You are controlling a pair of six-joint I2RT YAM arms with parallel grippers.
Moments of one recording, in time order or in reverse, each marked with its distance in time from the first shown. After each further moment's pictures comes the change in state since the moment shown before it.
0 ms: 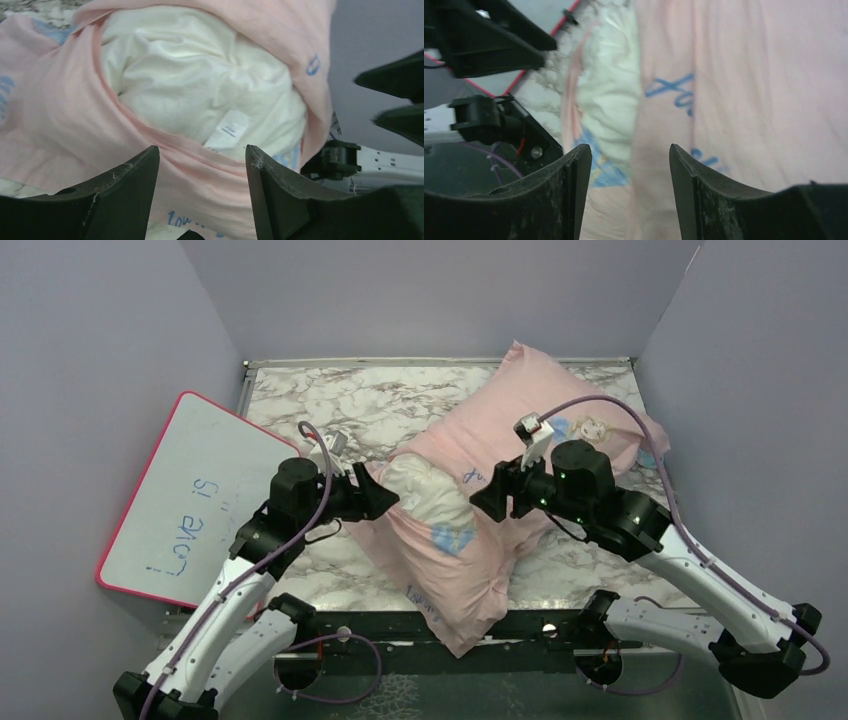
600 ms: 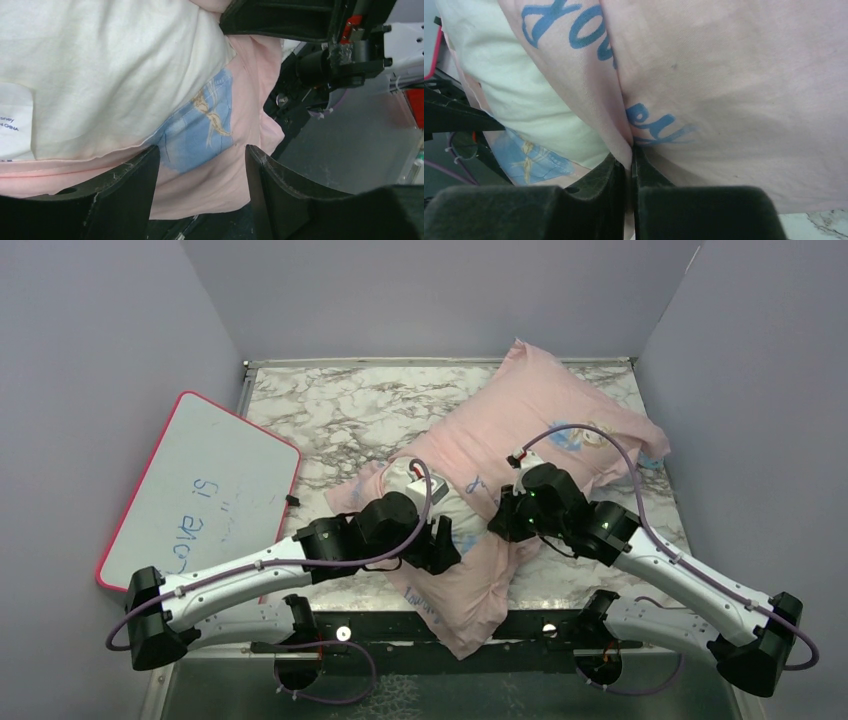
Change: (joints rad) left arm -0.694 0.275 0.133 -0.008 -0.314 0.012; right arm -0.005 -0.029 -0.254 -0.096 0.118 0.179
